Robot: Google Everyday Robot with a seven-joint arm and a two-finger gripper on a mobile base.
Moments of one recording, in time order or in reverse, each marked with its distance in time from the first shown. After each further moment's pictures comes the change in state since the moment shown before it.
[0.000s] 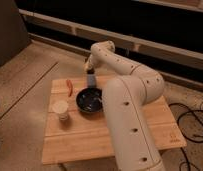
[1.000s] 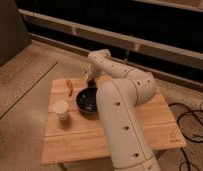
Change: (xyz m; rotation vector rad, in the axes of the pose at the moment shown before) arm 0.043 -0.007 0.044 0.023 0.164 -0.016
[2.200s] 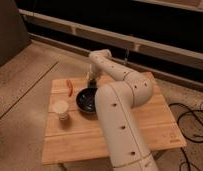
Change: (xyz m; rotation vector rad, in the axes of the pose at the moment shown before) arm -0.014 -0.008 -0.001 -0.011 -0.022 0.004
